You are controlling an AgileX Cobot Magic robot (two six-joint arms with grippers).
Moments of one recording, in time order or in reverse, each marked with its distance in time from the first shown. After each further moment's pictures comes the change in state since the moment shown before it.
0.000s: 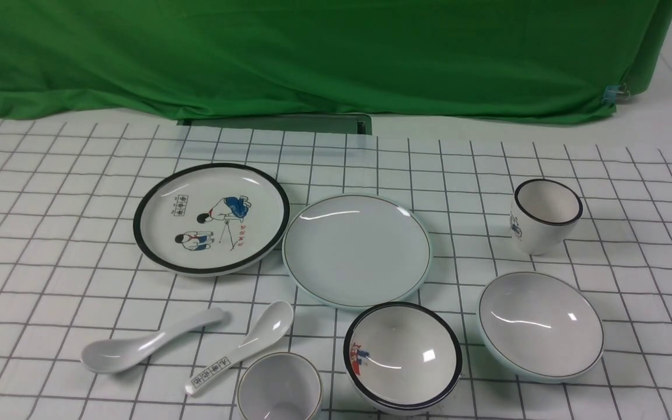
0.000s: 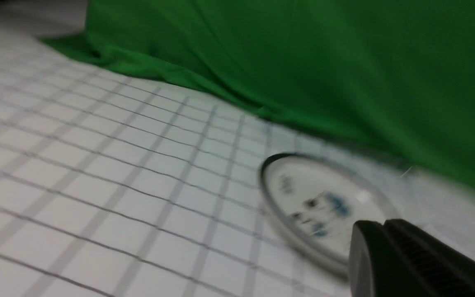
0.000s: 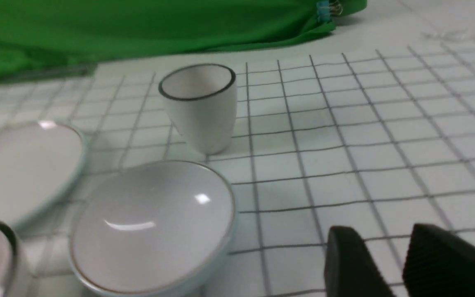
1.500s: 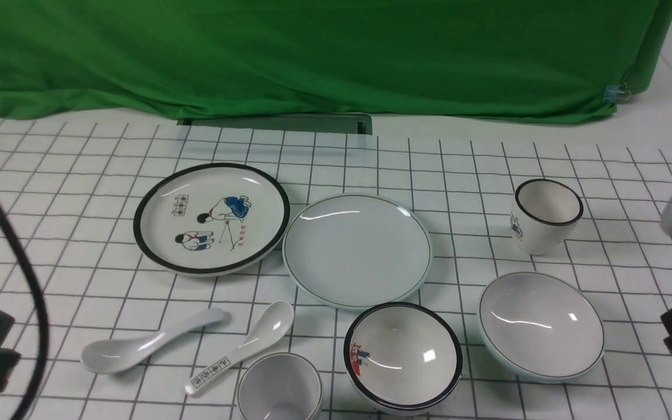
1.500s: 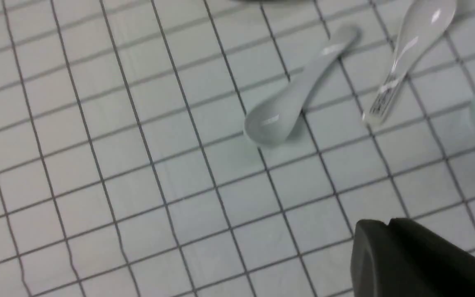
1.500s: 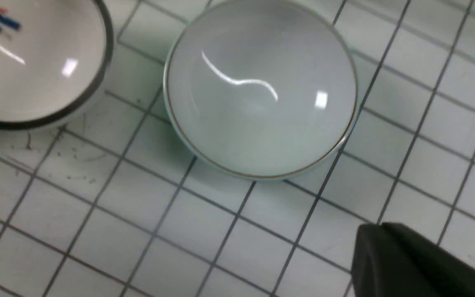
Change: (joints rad) right arm 0.188 1.094 -0.848 0.104 0.638 -0.588; left arm -0.362 0.879 -0.952 0.428 1.103 0.308
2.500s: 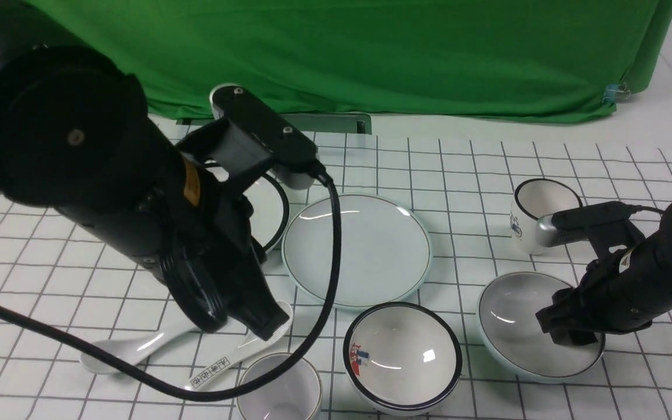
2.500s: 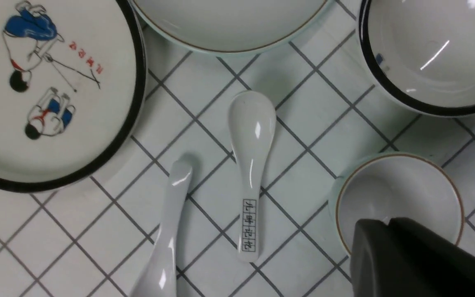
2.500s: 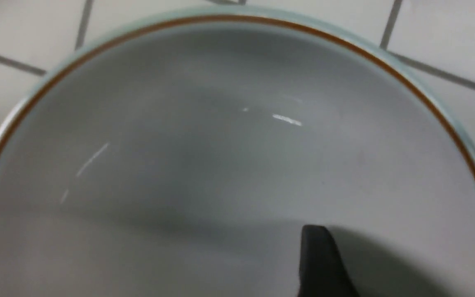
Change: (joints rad) right arm 0.000 0.582 -0.023 -0.006 -0.420 0.149; left arm -0.391 0.477 -0.255 0.001 -0.159 0.010
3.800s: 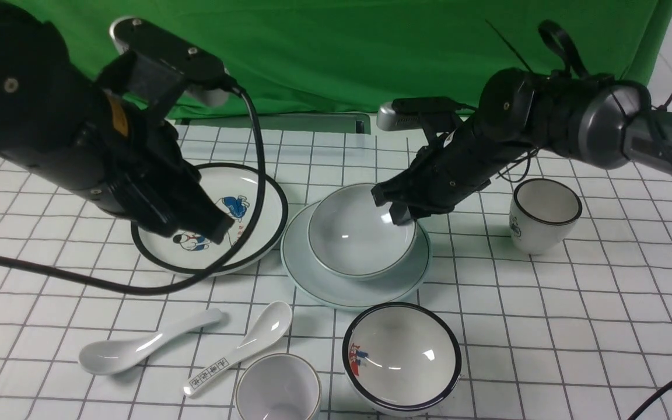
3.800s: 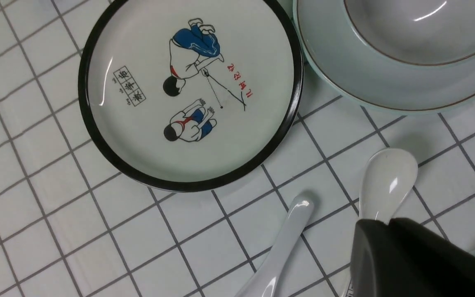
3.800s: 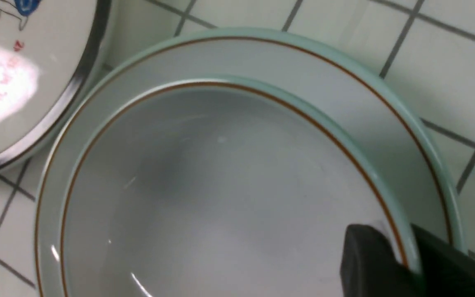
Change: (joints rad) right arm 0.201 0.454 -0.802 0.286 0.205 -0.091; left arm 0.217 0.000 0.000 0.044 -0.125 -0.051
